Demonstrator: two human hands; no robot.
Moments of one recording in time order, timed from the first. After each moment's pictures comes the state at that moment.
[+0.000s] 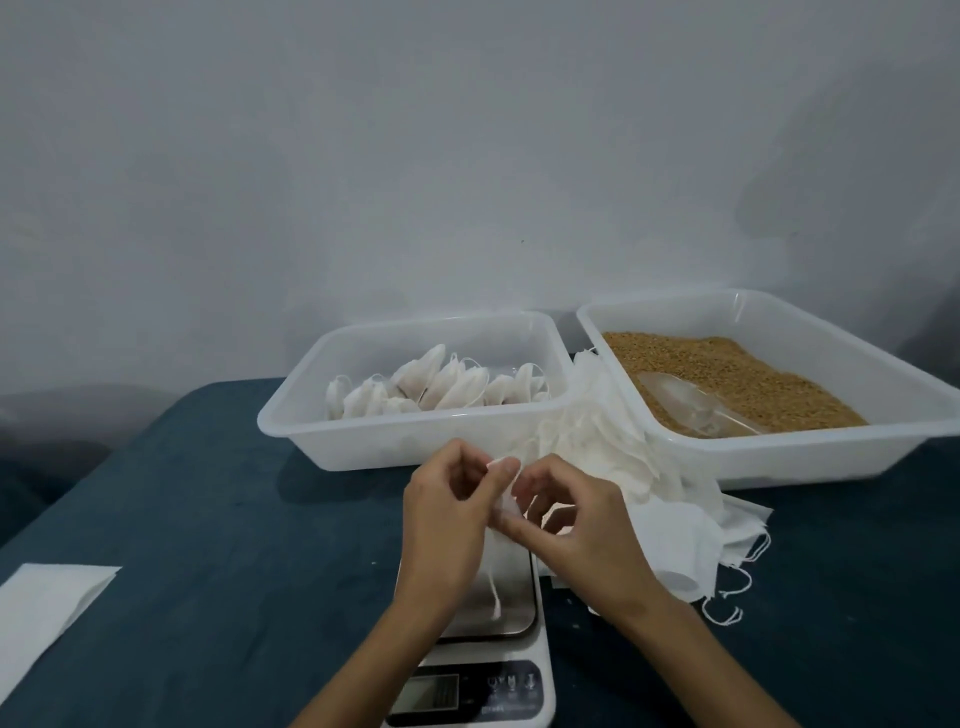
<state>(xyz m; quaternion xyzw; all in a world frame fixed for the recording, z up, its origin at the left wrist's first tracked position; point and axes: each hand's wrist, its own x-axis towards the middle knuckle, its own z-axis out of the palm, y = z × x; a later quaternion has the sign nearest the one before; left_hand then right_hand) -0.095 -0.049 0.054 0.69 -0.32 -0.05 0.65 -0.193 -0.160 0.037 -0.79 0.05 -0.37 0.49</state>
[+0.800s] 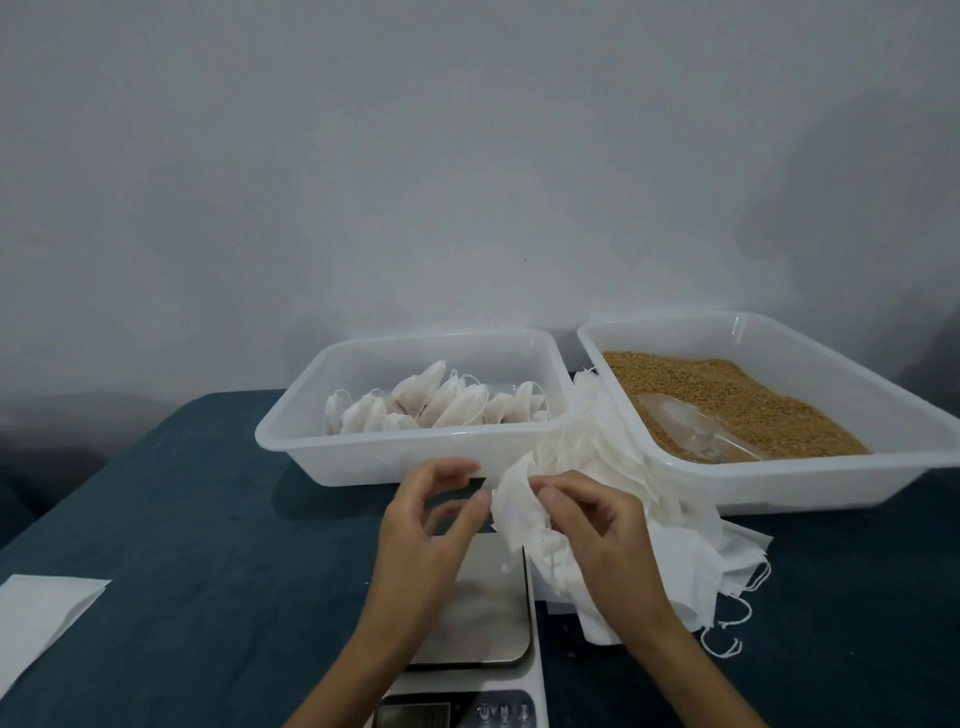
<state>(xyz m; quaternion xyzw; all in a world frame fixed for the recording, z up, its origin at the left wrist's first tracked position) -0.090 -0.028 0.055 0.67 -0.34 -0.06 0.66 -0.200 -0.165 0.046 -0.68 0.08 -0.39 0.61</state>
